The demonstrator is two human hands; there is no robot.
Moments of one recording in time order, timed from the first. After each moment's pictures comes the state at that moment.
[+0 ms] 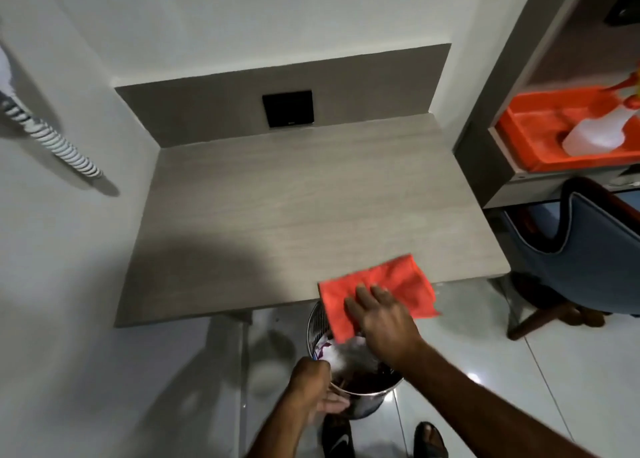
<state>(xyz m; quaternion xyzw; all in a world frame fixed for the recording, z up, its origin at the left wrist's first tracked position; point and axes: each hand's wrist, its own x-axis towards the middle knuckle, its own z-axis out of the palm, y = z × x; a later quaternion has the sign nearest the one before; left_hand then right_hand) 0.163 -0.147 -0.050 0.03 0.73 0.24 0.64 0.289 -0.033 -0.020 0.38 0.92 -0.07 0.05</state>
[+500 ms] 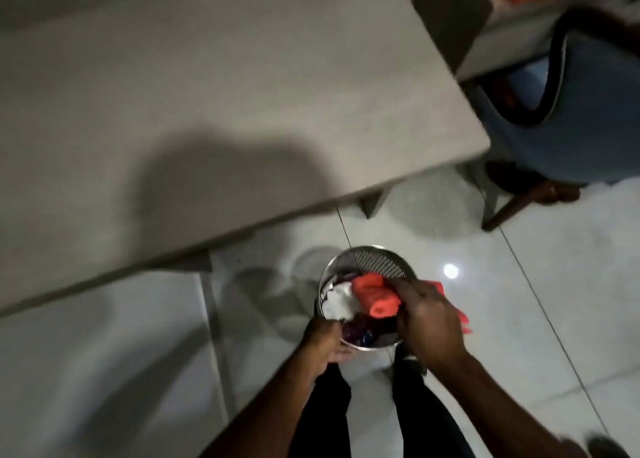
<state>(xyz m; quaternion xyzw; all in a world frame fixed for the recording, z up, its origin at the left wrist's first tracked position) 0.272 -0.139 -0.231 0.04 0.72 0.13 0.69 0.440 -0.098 -0.160 0.61 0.75 -0.23 -0.07</state>
